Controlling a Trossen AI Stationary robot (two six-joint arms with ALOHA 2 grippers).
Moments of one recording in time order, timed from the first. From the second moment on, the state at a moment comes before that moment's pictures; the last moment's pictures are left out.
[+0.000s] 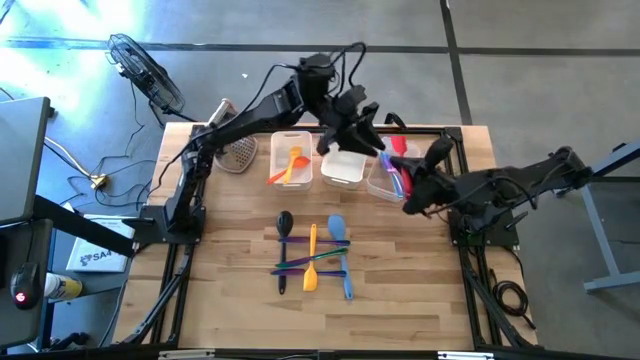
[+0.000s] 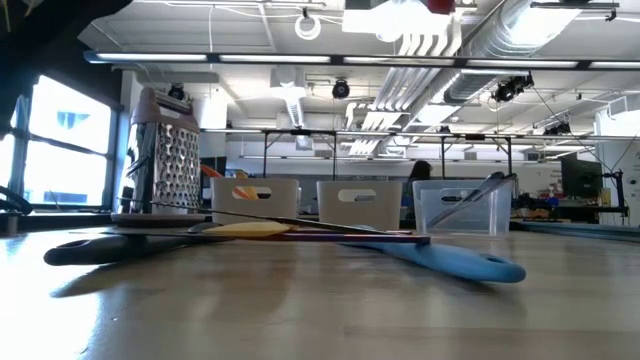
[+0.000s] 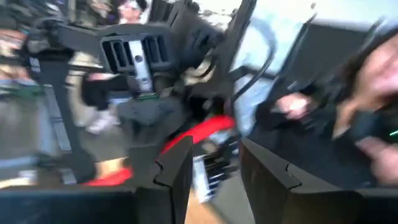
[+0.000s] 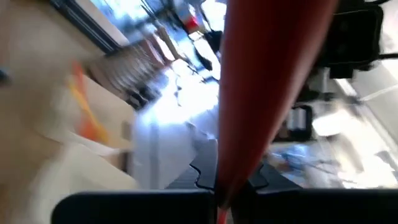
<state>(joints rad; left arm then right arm) 0.33 2.06 2.34 -0.23 1.06 -0.26 0.35 0.99 1.11 -0.33 0.94 -0.90</state>
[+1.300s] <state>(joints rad) 0.17 2.03 2.34 -0.63 0.23 0.20 -0.22 1.02 1.11 -0.54 -0.24 -0.18</state>
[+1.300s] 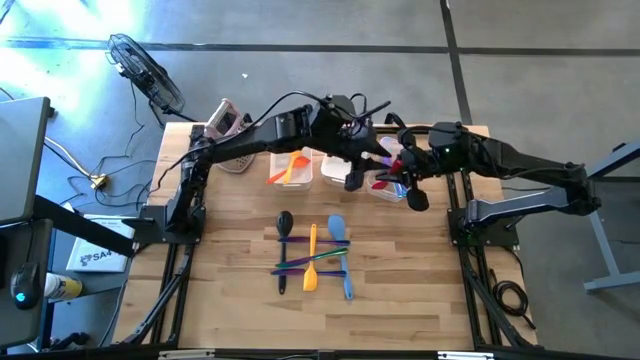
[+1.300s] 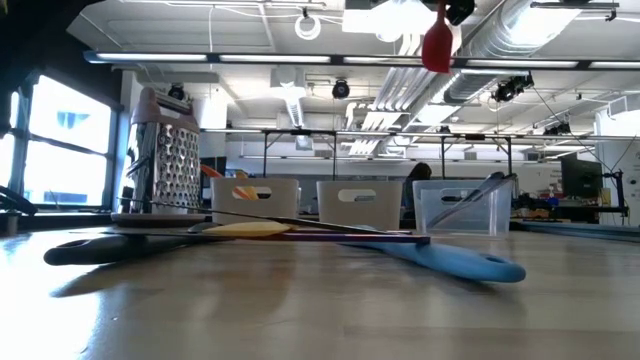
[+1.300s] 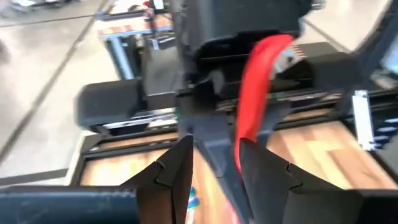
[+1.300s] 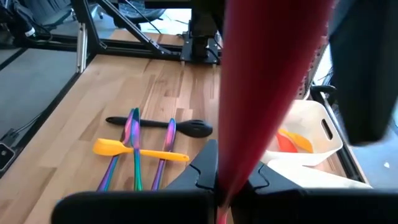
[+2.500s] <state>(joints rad) 0.17 2.03 2.34 -0.50 0.41 0.09 -0.22 1.02 1.11 -0.53 -0.23 -0.18</state>
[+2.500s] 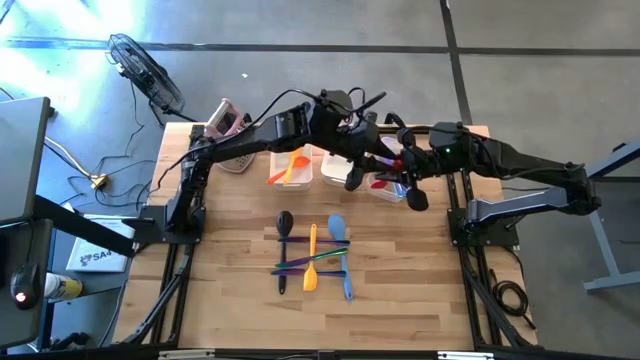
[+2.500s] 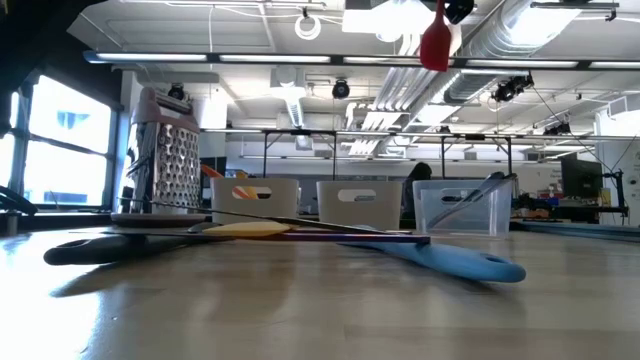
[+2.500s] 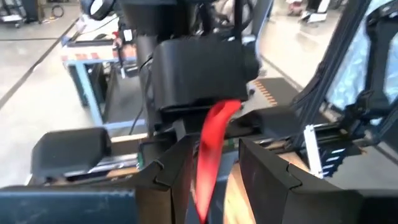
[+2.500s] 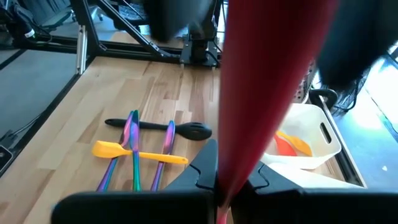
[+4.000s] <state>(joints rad) 0.17 2.07 2.34 -0.42 0.39 -0.03 -0.22 1.02 1.11 -0.53 -0.23 -0.19</state>
